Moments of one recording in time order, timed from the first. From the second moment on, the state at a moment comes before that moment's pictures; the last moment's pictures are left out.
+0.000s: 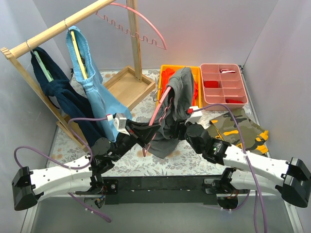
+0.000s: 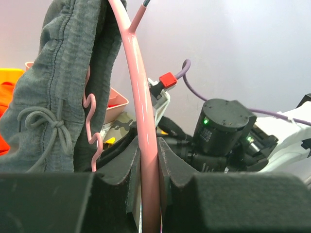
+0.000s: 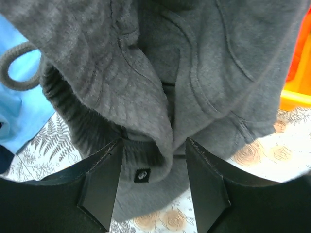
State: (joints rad) left arm -1.12 0.77 0.45 0.70 -0.21 -0.41; right arm 1.03 0.96 0.57 0.02 0.53 0.48
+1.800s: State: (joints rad) left arm -1.12 1.32 0.52 1.26 -0.22 -0.31; right arm 1.68 0.97 0.93 -0.51 0.94 0.98
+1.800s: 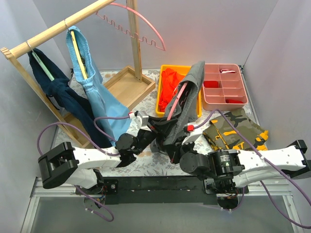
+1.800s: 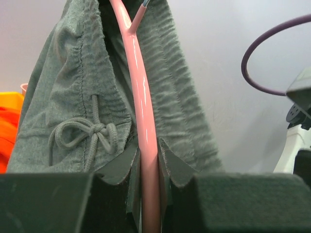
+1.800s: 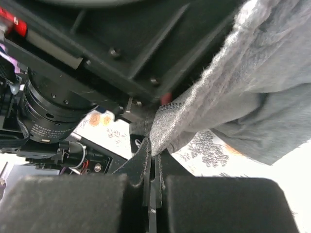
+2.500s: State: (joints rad) left arm -1.09 1.02 1.23 -0.09 -0.07 -0.40; right arm 1.43 0.99 1.30 -0.66 0.76 0.66
